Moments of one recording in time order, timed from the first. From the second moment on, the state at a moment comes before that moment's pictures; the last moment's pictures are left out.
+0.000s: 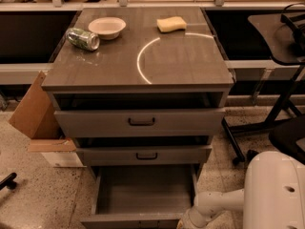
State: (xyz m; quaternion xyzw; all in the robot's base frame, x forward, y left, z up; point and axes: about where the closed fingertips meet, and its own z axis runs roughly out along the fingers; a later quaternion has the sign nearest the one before) arm 0.351 -0.131 0.179 -0.76 0.60 0.22 0.09
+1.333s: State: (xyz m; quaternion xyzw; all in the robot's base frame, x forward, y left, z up) arm 0.388 -0.117 0.155 -0.74 0.62 0.21 0.13
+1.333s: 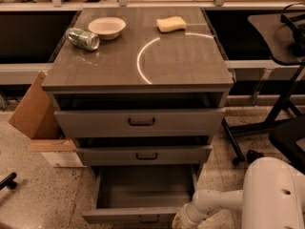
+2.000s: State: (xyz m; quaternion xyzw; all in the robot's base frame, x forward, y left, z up) arm 0.412 -0.120 0.150 -0.73 0.64 0.18 0.16
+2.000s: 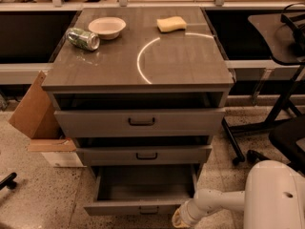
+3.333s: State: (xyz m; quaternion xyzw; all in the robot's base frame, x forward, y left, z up) arm 0.524 -0.114 0.135 -0.65 0.71 0.15 0.24
